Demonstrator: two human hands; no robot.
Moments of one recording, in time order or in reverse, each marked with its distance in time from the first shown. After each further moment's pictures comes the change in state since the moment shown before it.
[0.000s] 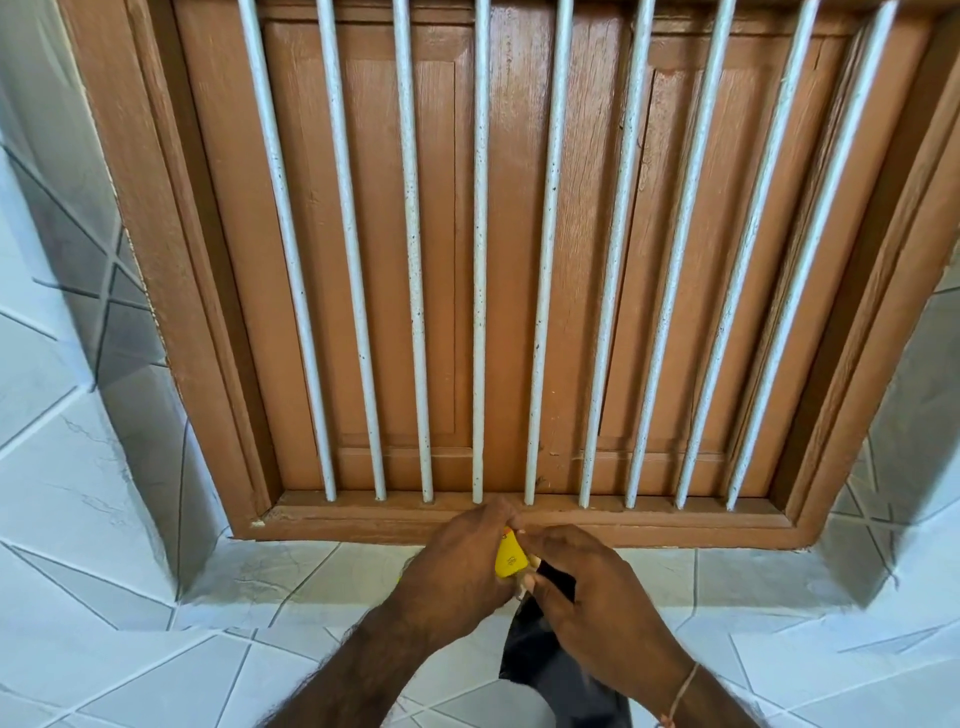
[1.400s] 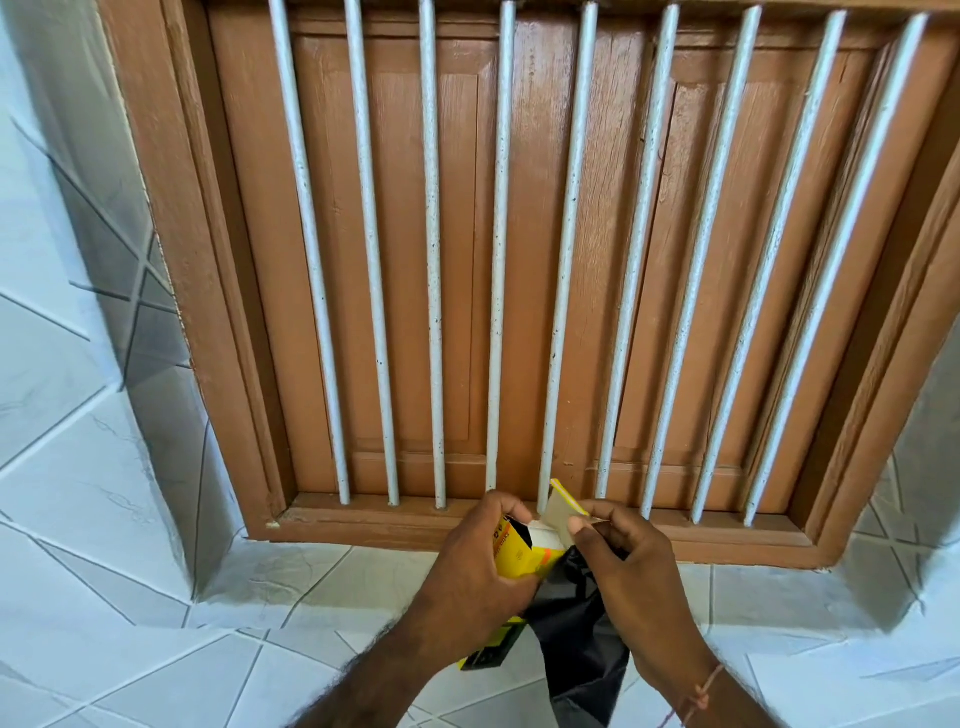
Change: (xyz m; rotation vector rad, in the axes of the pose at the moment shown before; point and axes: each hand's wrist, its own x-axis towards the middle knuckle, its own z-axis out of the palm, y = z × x) left_hand -0.008 0.003 0.002 -0.451 0.153 -0.098; right_hand 0.015 -0.010 -0.015 0.670 0.318 0.257
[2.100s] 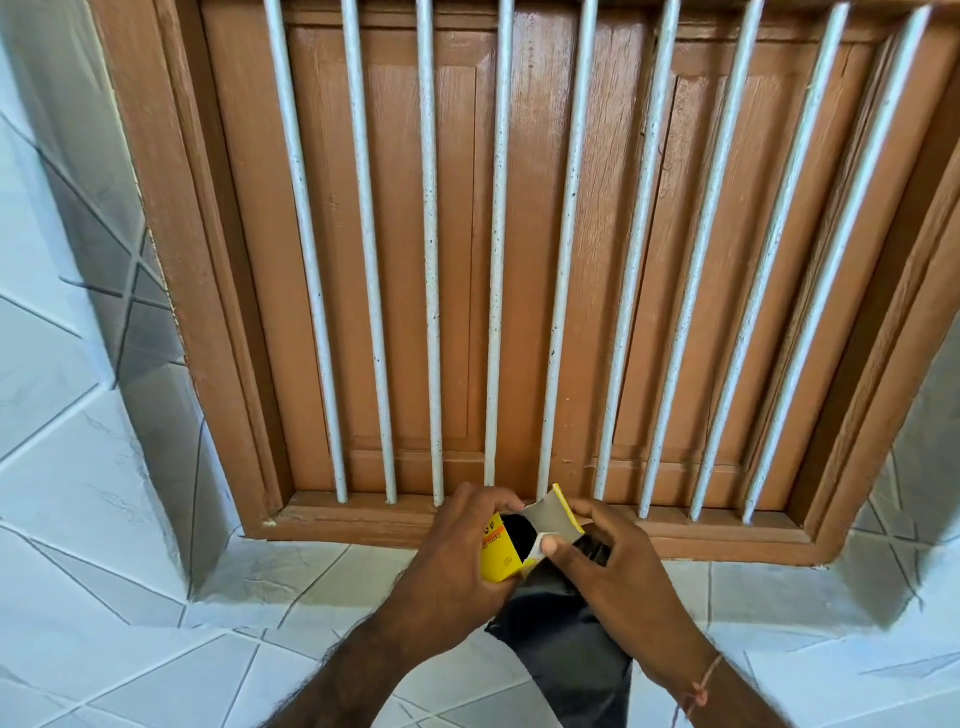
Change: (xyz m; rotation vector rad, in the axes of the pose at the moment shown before) left_hand 0.001 -0.011 -0.014 0.257 0.001 0.207; right_hand -0.001 -0.008 -0.002 -0.213 -0.172 -0.093
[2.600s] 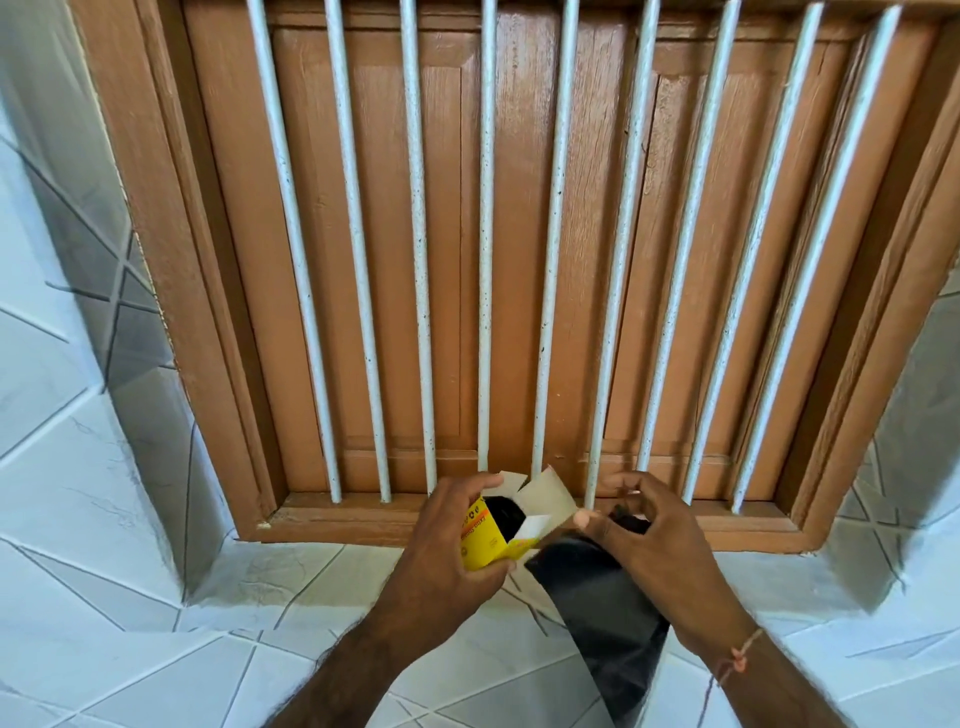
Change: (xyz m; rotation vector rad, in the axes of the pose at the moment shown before) left_hand -0.004 0.001 -0.002 -0.080 0.036 -0.074; right_hand 0.007 0.001 -0.033 -0.054 0.094 0.177
